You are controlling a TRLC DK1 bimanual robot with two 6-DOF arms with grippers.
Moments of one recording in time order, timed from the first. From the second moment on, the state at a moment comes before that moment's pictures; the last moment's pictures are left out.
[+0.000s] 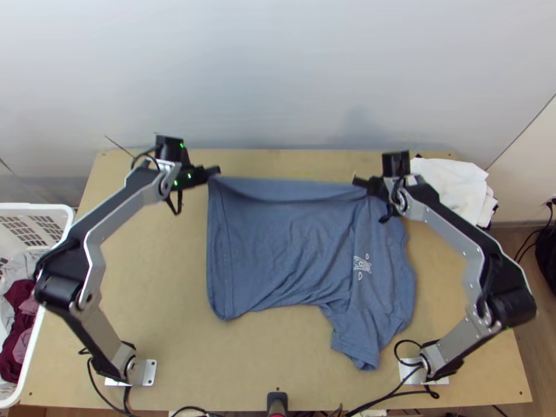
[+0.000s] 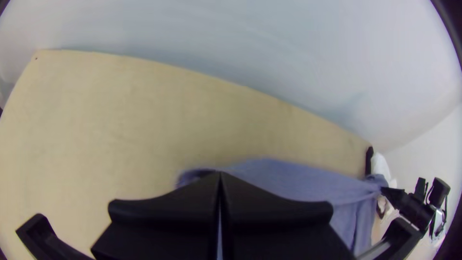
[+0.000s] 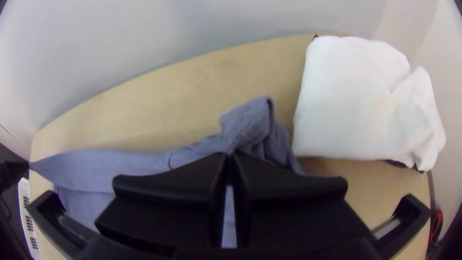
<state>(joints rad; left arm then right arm) -0.22 1.84 1.45 -0.36 0.10 -0.45 0.25 1.74 1.24 -0.32 0.19 0.44</state>
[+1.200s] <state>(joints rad) -0.39 1.40 0.71 -0.31 0.10 -0.44 0.22 1.38 0.90 -0.54 0.16 0.30</state>
